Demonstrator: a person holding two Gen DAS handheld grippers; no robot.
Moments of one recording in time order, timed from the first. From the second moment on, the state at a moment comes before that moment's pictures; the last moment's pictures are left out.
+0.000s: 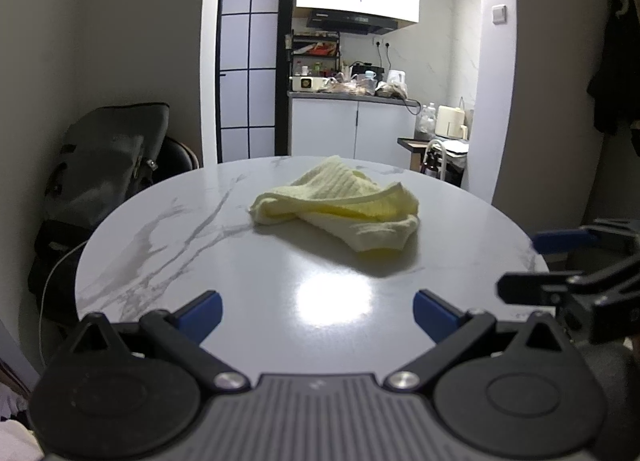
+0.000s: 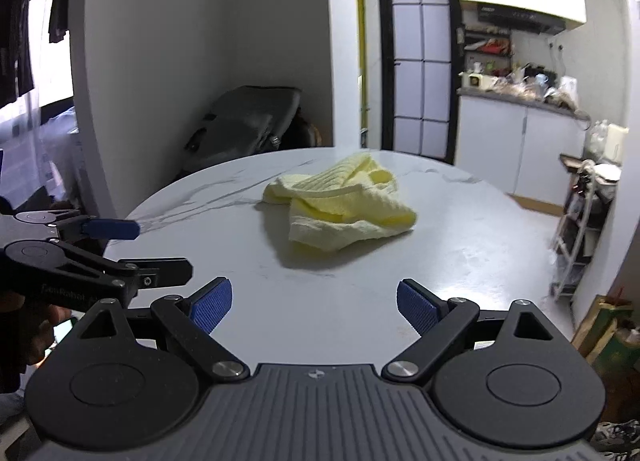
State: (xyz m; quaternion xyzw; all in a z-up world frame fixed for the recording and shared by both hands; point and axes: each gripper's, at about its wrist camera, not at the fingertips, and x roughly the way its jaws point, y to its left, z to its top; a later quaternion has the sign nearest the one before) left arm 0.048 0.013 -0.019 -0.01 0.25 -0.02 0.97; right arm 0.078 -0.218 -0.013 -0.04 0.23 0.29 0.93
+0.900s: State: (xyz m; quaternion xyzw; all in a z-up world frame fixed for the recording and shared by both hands) left arm 0.078 0.003 -0.033 0.01 0.25 -0.04 0.97; right arm 0.102 -0.224 -0.026 0.02 0.27 0.29 0.92
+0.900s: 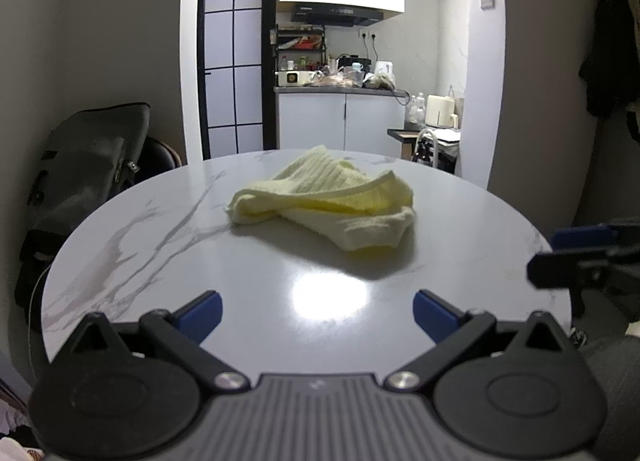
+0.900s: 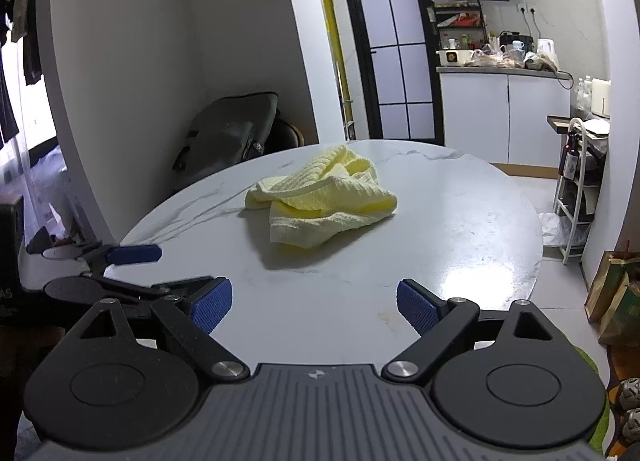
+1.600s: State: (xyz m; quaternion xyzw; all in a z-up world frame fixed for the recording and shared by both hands) left arm 0.093 0.002 -0.028 0.02 0.27 -0.05 0.96; right arm 0.102 -0.220 -0.028 0.00 0.28 0.29 0.91
